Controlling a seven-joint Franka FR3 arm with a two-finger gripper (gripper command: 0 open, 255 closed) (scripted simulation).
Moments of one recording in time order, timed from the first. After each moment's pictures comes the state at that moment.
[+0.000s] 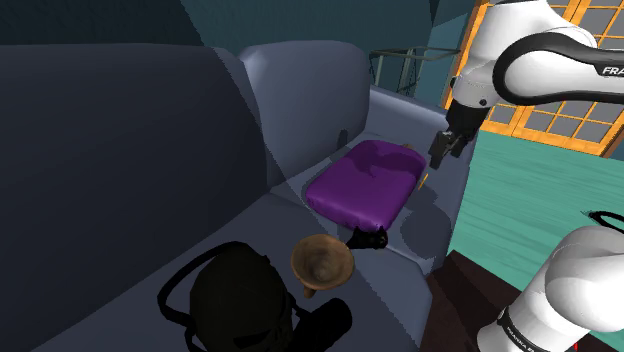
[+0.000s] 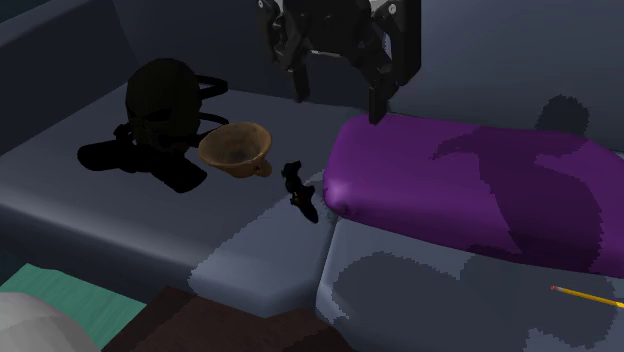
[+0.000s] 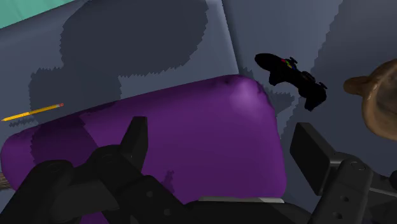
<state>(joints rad) -0.02 -0.83 0.03 -2.45 -0.10 1.72 0.10</state>
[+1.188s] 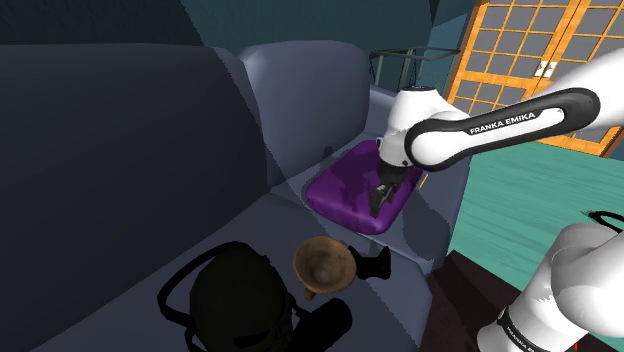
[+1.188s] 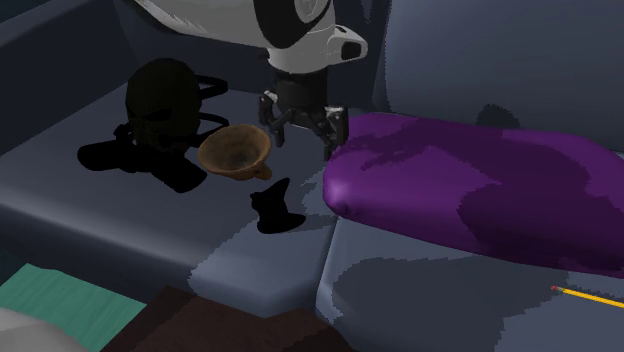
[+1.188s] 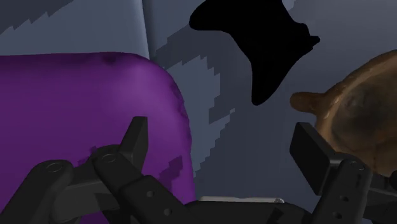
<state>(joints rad) 0.13 -0.40 0.06 -2.55 0.04 2.18 -0.01</state>
